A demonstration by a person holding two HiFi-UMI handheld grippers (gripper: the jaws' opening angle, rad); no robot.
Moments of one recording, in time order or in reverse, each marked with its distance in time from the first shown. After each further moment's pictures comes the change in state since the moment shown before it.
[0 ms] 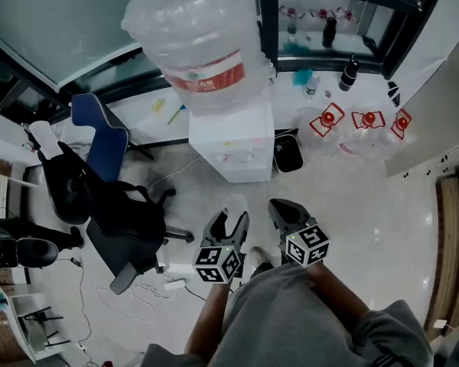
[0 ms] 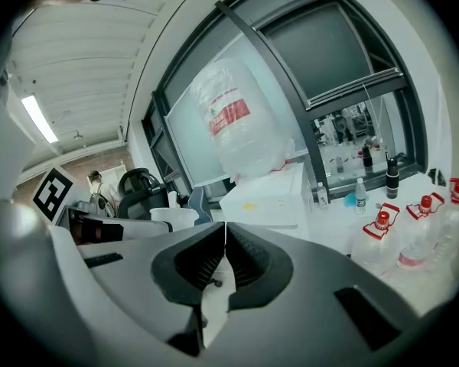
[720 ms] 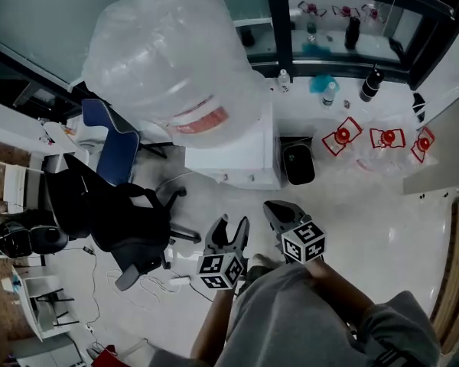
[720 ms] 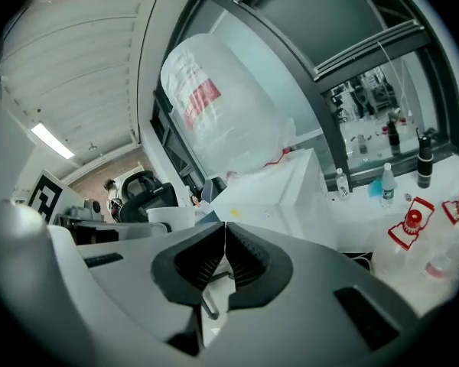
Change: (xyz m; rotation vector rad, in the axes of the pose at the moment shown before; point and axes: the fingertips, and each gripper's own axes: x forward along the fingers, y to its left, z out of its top) left arm 0.095 -0.004 0.027 -0.005 -0.022 0.196; right arm 0.066 -0.089 0.028 0.067 0.116 0.189
